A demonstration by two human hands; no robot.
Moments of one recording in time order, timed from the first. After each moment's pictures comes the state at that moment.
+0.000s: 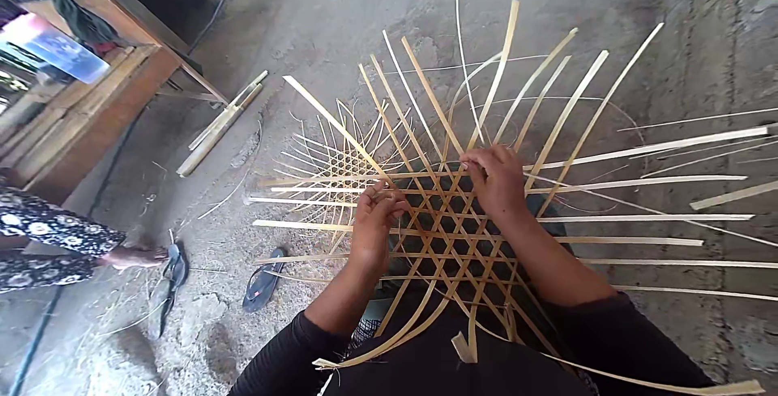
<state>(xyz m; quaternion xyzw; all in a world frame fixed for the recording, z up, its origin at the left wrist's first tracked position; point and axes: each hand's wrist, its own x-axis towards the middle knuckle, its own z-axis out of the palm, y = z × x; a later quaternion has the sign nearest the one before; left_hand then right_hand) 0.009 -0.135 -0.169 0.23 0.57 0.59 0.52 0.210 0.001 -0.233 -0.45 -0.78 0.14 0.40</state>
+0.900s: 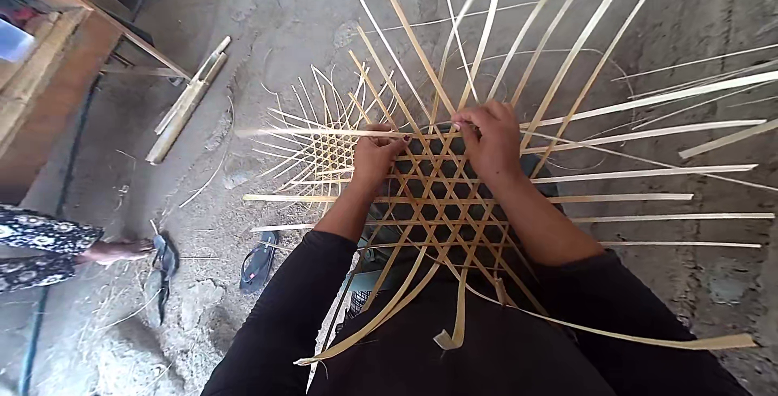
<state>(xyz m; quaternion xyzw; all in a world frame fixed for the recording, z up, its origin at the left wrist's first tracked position) -0.013 -0.046 -0.225 0.42 0.65 0.47 0.43 0.211 0.002 -0.230 -0.47 -0.78 0.14 0.39</state>
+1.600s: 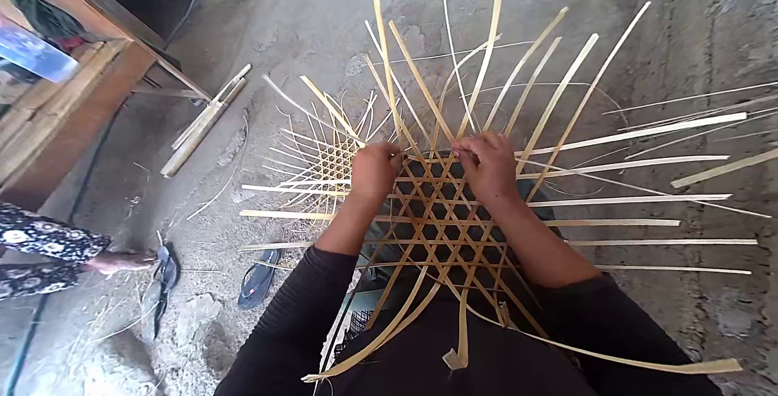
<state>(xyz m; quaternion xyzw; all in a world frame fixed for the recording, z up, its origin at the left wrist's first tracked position) -0.010 -0.046 -0.167 0.61 0.75 0.19 0.18 0.211 0.002 -0.235 -0.46 -0.78 0.15 0.40</state>
